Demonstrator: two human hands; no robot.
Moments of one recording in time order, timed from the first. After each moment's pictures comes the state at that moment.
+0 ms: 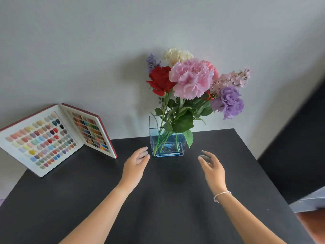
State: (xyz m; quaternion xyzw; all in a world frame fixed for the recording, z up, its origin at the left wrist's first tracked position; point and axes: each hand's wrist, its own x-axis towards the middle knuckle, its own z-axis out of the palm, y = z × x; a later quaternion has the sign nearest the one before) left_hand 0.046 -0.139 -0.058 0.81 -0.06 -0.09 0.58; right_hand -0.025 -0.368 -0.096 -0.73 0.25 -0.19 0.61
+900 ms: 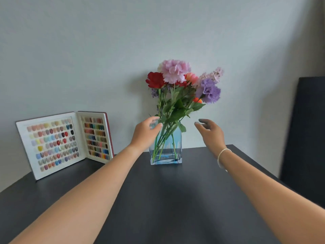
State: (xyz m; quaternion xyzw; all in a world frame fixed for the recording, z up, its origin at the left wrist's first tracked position) left_hand 0.017 -0.186 -0.046 0.83 -0.25 0.18 0.46; right_hand -0.031 -0.387 -0.073 -0.74 0.07 -0.36 0.56
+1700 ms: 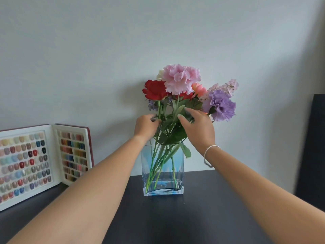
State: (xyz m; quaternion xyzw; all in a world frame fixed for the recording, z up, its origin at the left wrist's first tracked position) left_hand 0.155 -0.232 -0.008 0.82 -0.23 0.23 0.47; right_hand 0.067 -0.368 -0.015 -0.81 0.01 -0.49 0.31
